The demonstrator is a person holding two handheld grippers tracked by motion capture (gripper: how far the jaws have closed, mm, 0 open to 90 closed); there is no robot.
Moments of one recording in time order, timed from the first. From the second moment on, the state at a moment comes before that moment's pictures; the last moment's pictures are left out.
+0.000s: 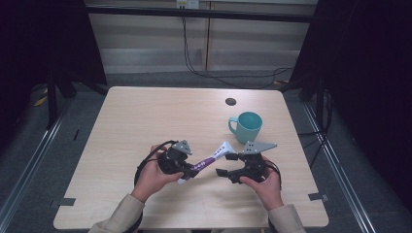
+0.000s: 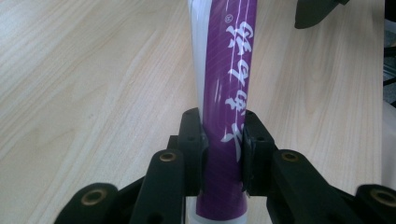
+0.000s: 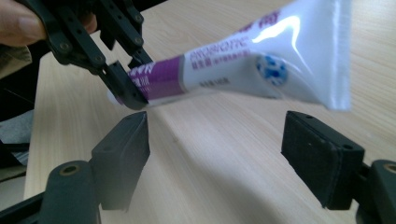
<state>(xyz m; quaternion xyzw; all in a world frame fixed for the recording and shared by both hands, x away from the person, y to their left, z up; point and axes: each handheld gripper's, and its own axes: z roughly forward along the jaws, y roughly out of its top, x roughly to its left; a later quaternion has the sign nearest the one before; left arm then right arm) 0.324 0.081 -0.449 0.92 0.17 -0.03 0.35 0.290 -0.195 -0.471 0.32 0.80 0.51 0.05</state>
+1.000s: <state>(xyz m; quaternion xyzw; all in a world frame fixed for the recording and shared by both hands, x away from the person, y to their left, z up) 0.316 0.068 -0.443 0.90 0.17 -0.03 0.39 0.303 -0.191 -0.447 0.36 0.69 0.63 0.02</state>
